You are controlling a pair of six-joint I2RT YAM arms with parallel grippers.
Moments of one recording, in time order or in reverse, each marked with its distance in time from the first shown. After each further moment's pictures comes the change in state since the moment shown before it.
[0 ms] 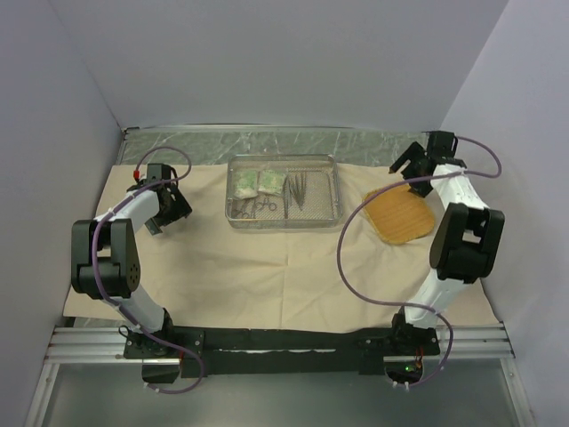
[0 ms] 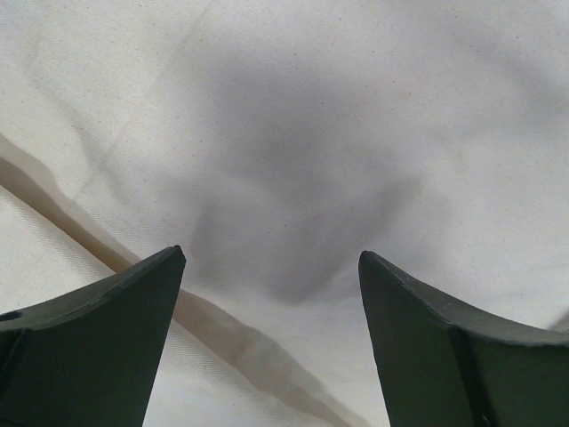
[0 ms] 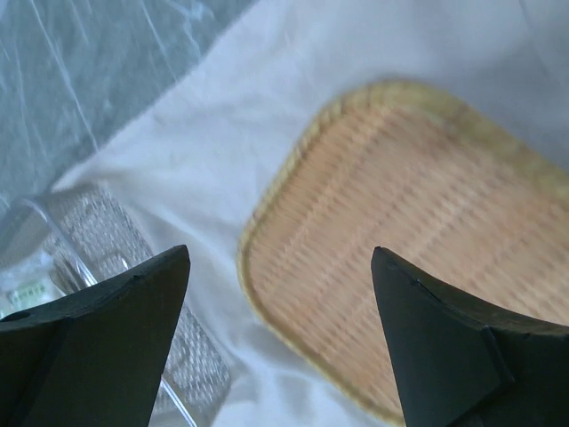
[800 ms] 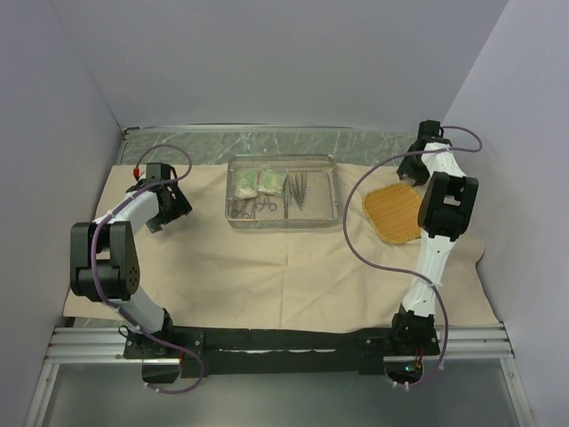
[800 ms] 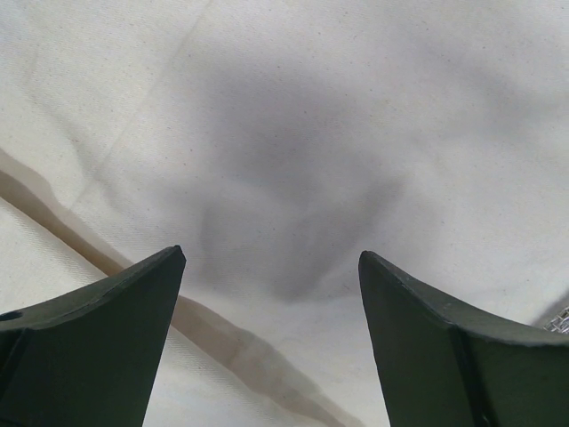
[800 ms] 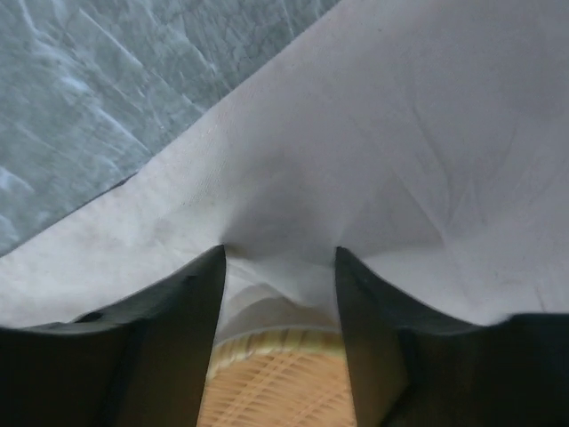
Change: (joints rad) left arm -0.002 -0.019 -0.008 0.029 0.006 0.014; right arm -0.006 0.565 0.590 -0.226 0.208 -0.237
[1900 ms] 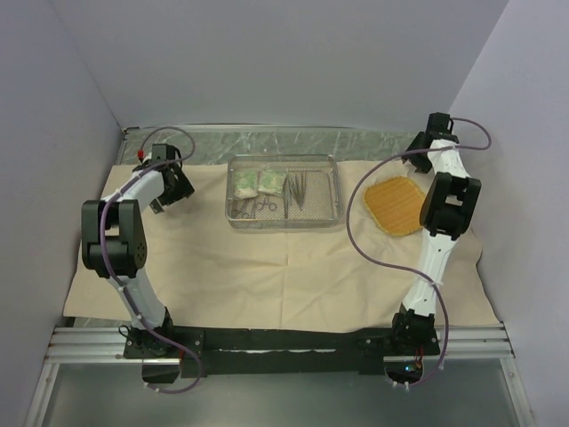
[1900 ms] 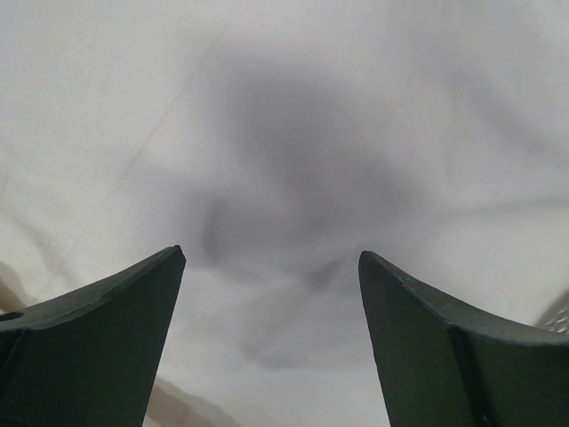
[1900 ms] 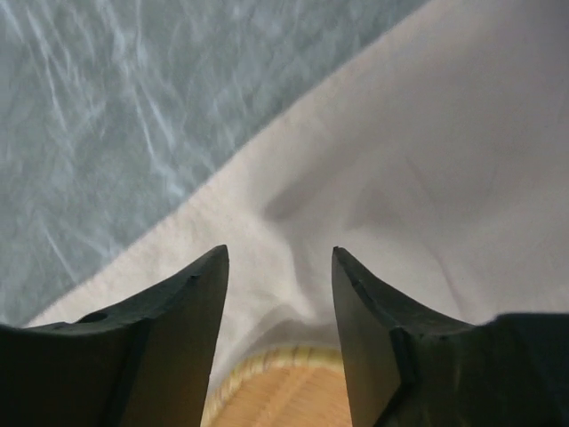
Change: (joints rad) left arm -0.016 0.188 0.243 -0.043 -0.042 -0.008; right arm -0.027 0.071 0.150 0.067 -0.085 0.081
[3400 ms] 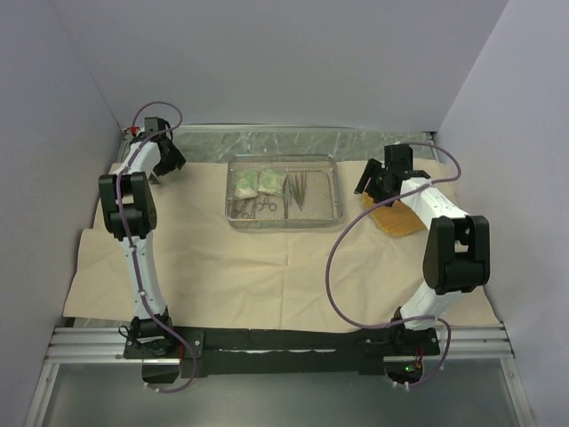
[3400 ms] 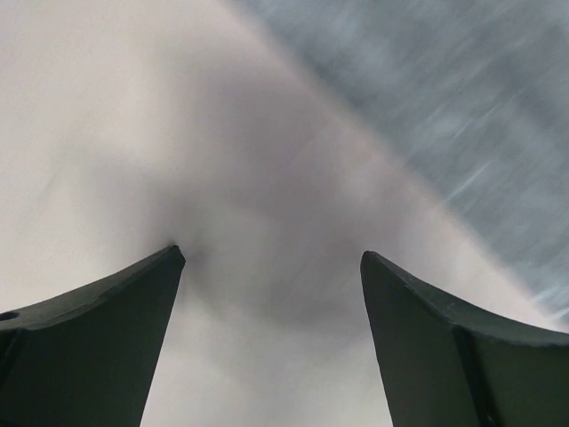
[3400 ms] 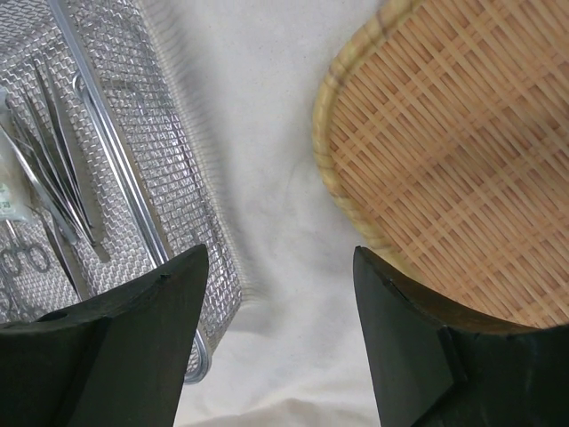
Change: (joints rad) left arm 0.098 0.534 0.710 -0.126 0.033 0.005; right arm 0.300 -0.734 -0.928 0.218 -0.100 0.078
